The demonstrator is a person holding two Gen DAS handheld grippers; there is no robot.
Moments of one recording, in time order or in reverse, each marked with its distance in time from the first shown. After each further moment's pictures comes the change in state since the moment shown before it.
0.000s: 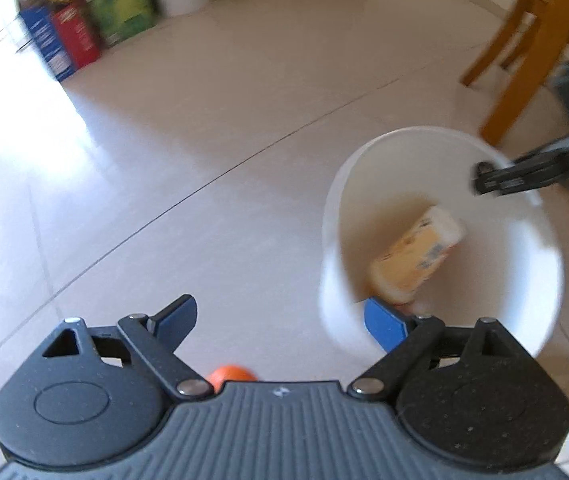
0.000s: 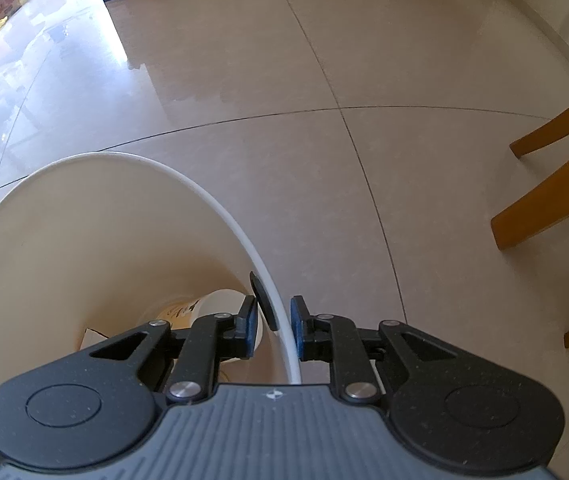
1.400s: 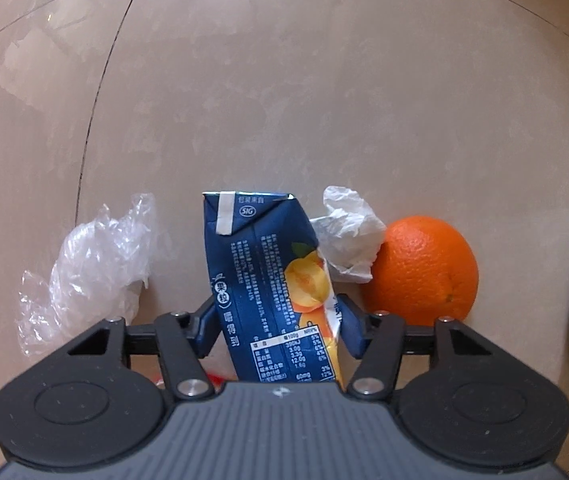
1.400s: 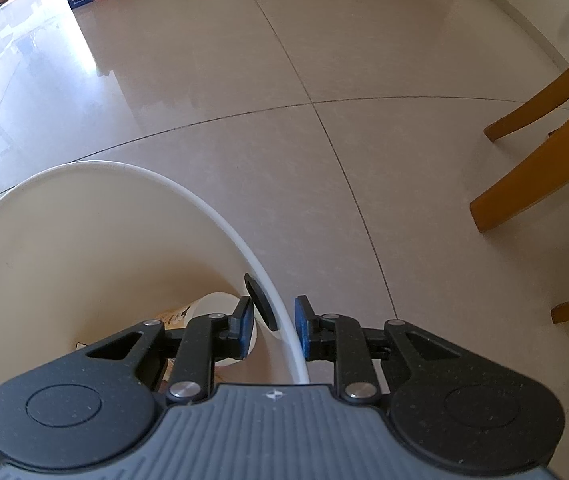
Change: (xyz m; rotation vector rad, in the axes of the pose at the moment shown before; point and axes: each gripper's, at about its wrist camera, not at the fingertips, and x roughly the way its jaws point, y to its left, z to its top) left arm 0.235 0.137 -0.190 -0.618 0.335 0.124; right arm 0.005 0.006 0.003 0.070 0.007 -0.078
